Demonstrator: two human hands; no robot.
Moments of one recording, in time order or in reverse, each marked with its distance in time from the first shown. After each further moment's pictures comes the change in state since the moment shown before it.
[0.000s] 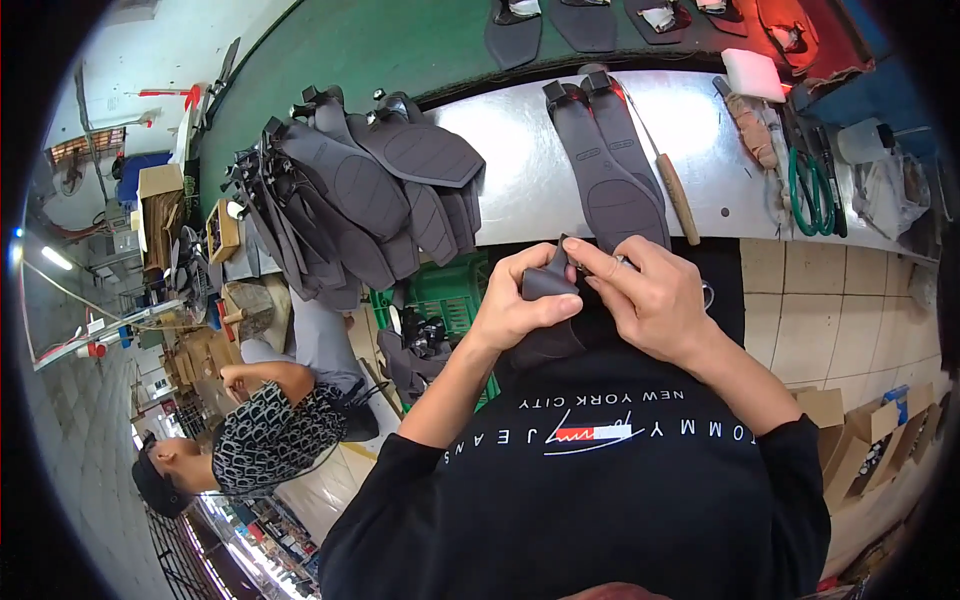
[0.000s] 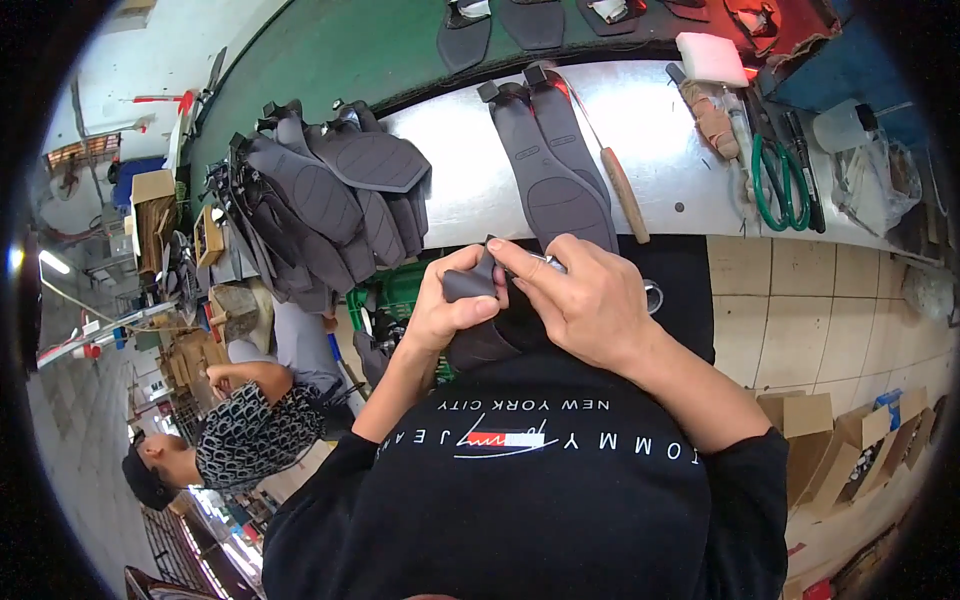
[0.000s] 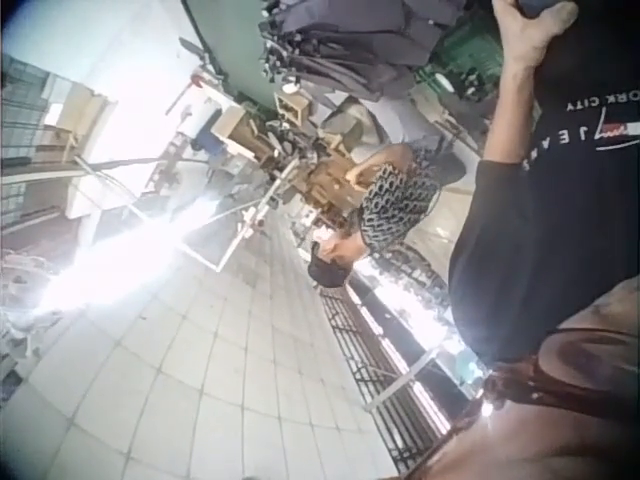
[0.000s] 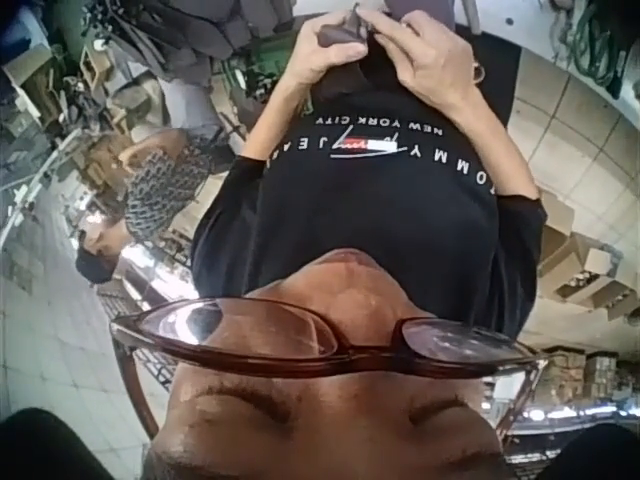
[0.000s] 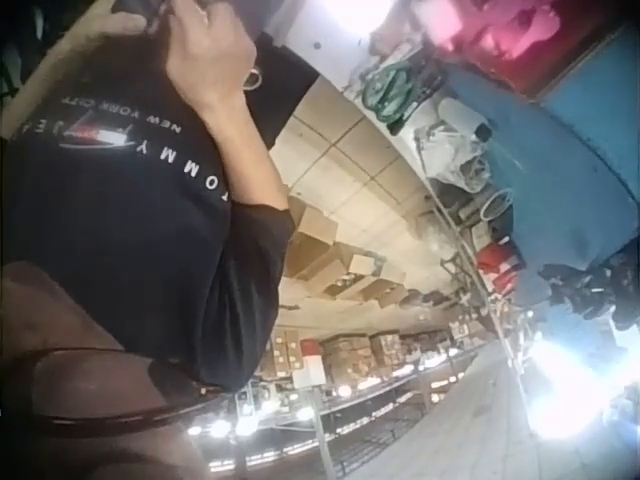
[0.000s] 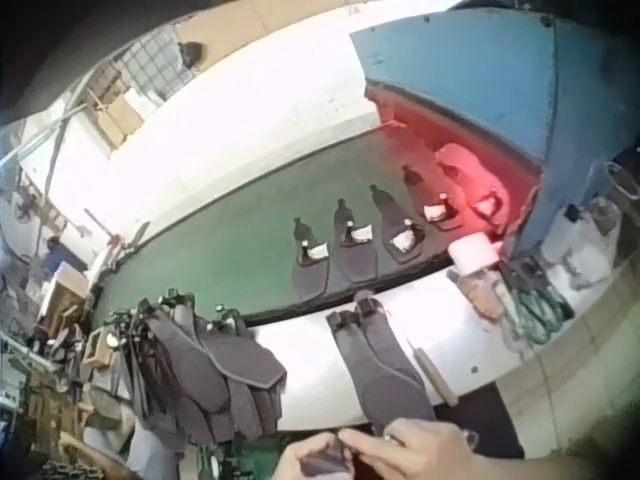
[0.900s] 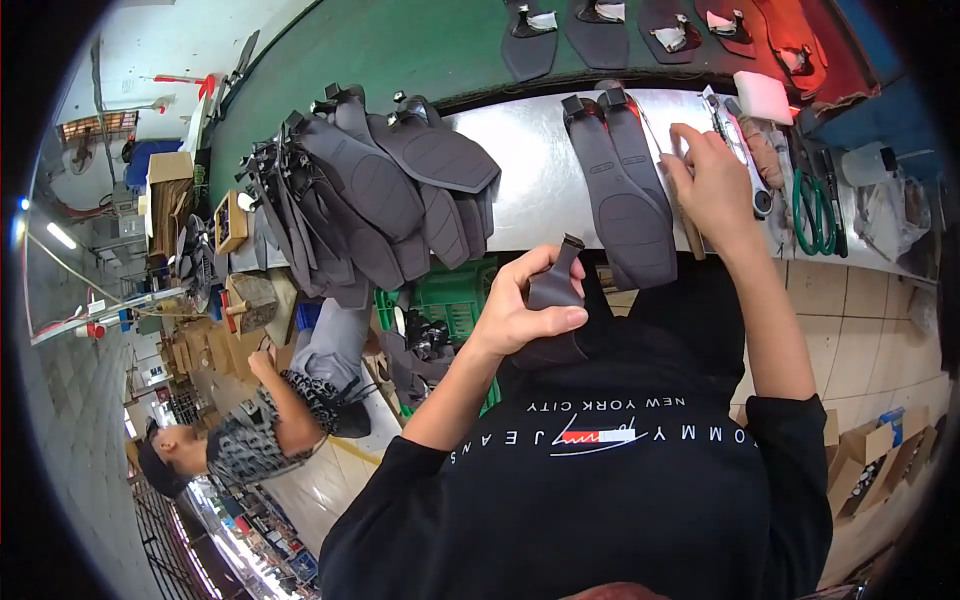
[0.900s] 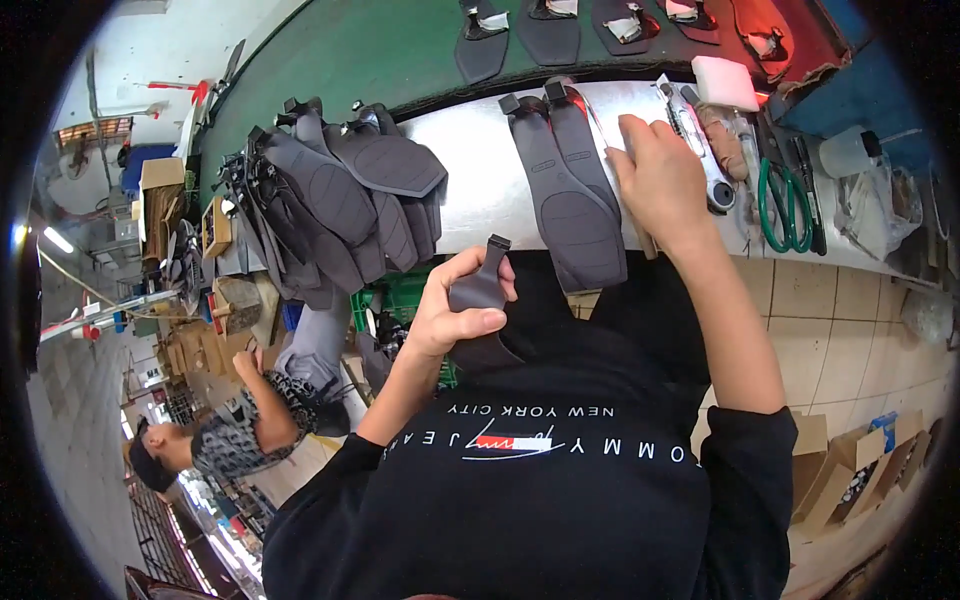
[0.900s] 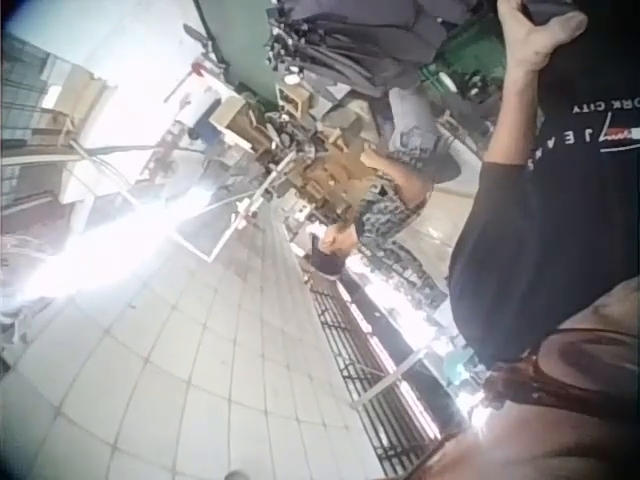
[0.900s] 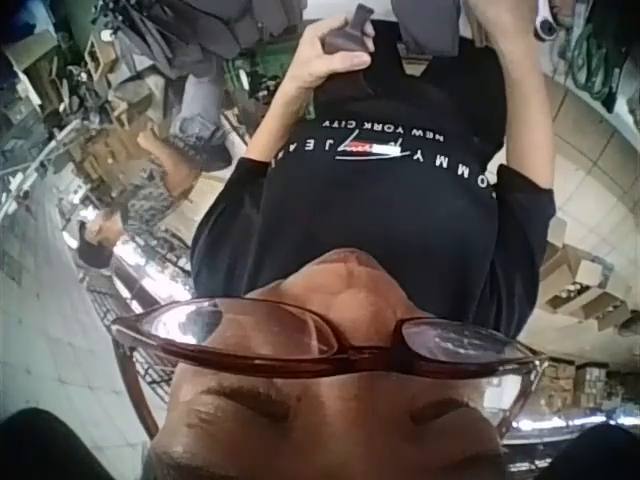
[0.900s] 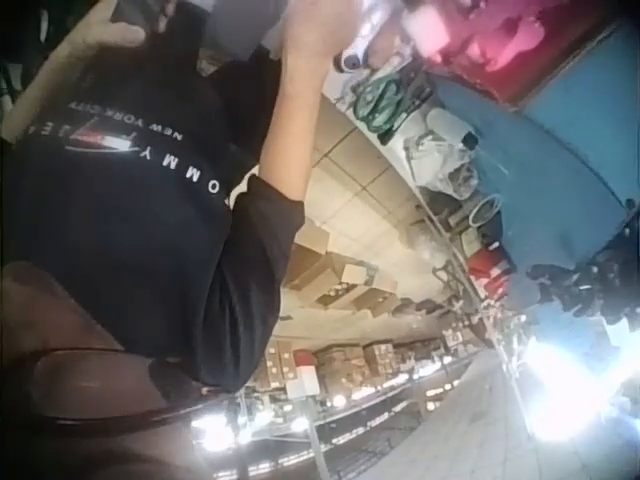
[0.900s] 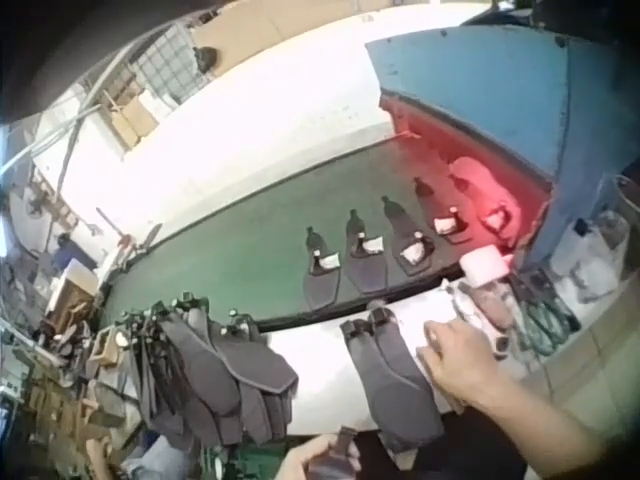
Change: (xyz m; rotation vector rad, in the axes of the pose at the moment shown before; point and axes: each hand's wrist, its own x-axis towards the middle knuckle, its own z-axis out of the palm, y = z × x) left_hand -0.005 0.007 -0.004 -0.027 0.005 0.033; right_hand 0.064 0.098 -0.021 -0.347 0.138 0.281
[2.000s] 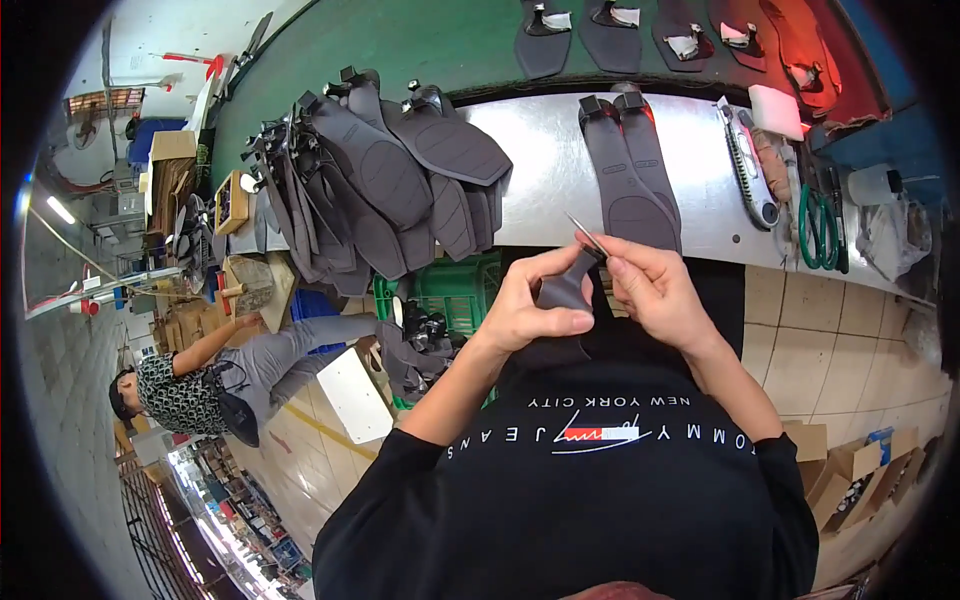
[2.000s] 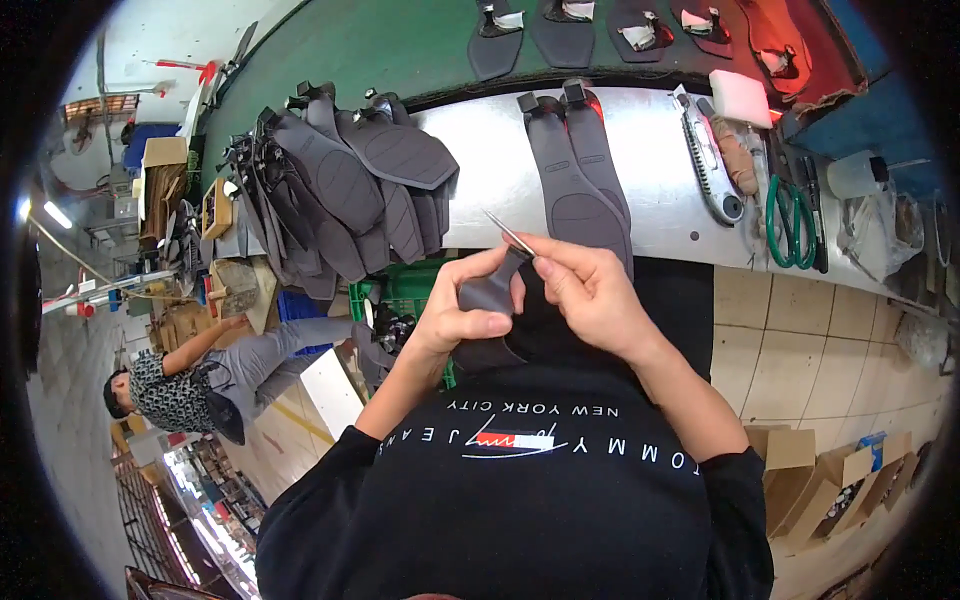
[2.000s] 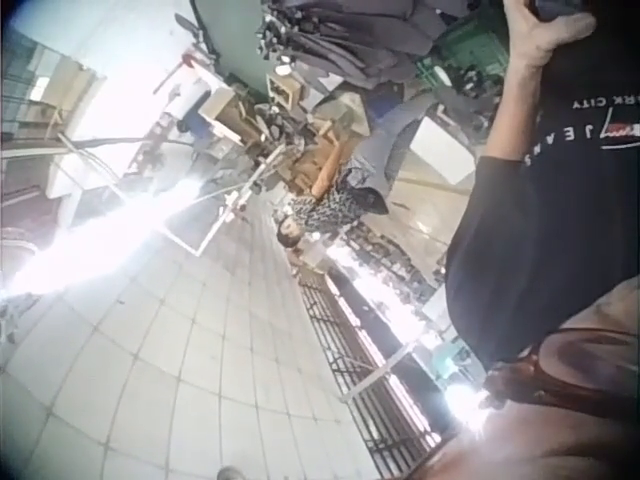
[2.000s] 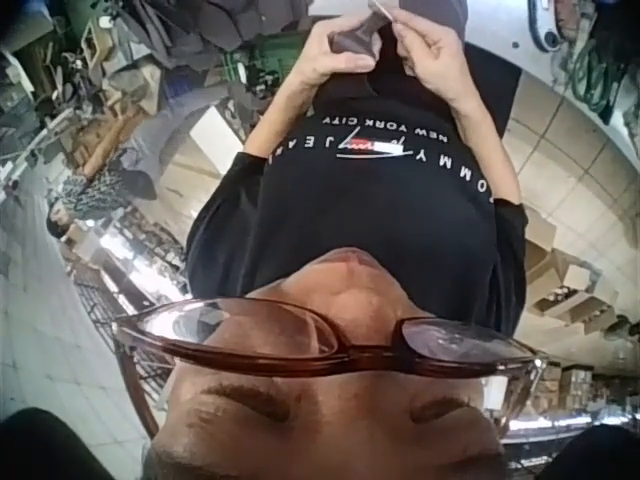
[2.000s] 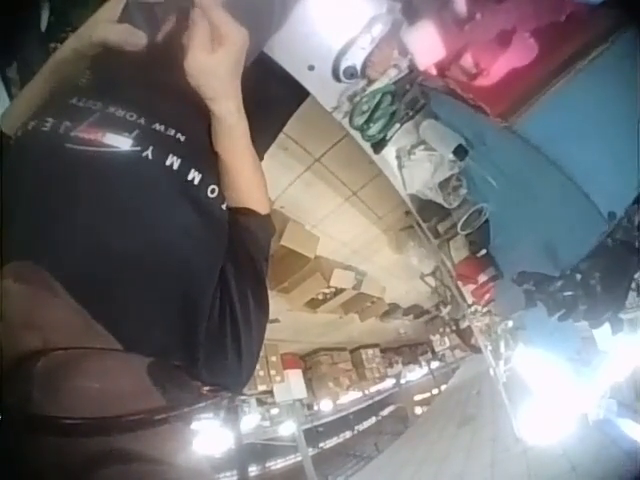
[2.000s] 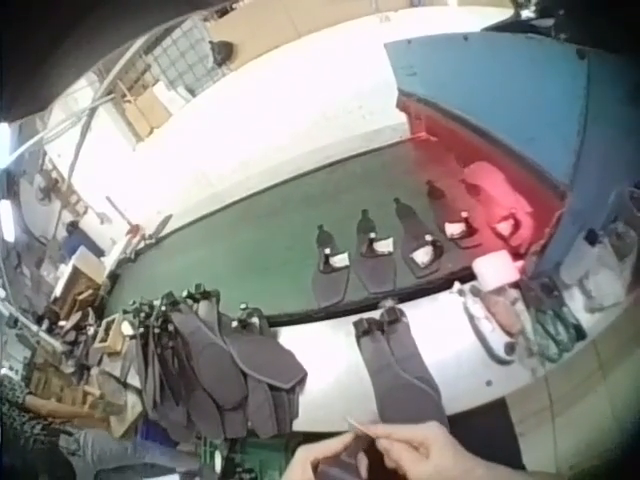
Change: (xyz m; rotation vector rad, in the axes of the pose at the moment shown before) left_hand 0.004 0.003 -0.005 -0.078 -0.045 0.027; right_hand -0.068 -0.076 -0.003 1.303 -0.677 0.322
